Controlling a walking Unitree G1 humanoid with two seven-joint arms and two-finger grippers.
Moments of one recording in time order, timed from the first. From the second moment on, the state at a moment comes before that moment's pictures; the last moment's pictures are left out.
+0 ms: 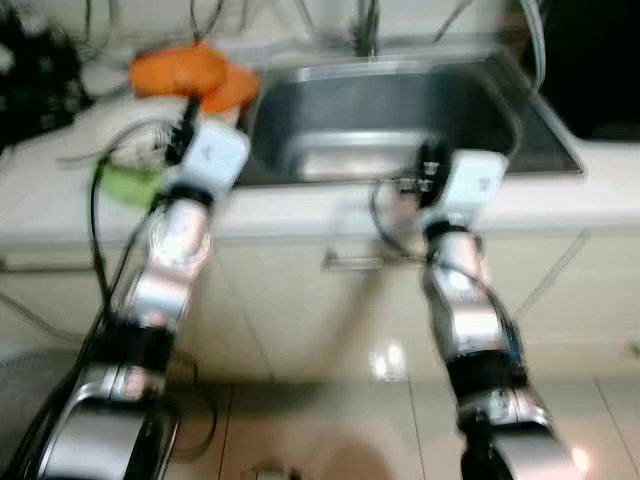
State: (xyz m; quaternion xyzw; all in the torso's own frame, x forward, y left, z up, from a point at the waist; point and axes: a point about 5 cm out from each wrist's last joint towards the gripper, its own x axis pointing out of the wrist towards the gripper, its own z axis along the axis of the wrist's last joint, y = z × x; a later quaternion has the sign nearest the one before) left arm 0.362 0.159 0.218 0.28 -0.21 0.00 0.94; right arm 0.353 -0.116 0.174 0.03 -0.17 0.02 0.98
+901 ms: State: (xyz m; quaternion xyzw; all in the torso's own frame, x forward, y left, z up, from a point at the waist) left arm 0.362 0.165 0.216 0.29 -0.20 0.01 0.94; right arm 0.352 -0.109 0.173 0.03 -0.17 0.04 0.99
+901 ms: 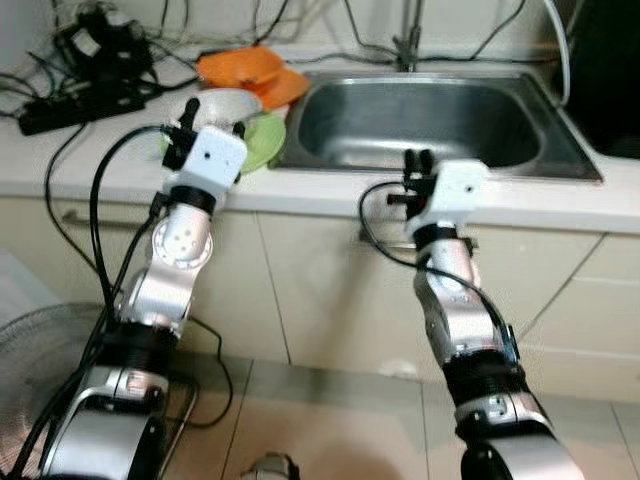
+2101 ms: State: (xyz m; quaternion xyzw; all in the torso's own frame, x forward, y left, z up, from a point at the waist) left arm 0.362 0.157 0.219 0.29 -0.21 0.00 0.94; right arm 0.354 -0.116 0.168 0.03 -0.15 0.03 0.99
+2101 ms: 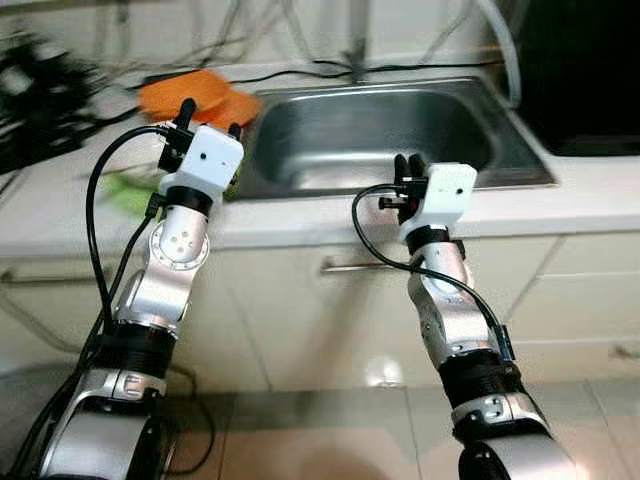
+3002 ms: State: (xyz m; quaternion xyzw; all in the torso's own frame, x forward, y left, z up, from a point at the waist) left arm 0.355 0.151 0.234 0.28 -0.25 -0.01 0.93; right arm 0.353 -0.111 0.169 0.06 -0.16 0.03 0.99
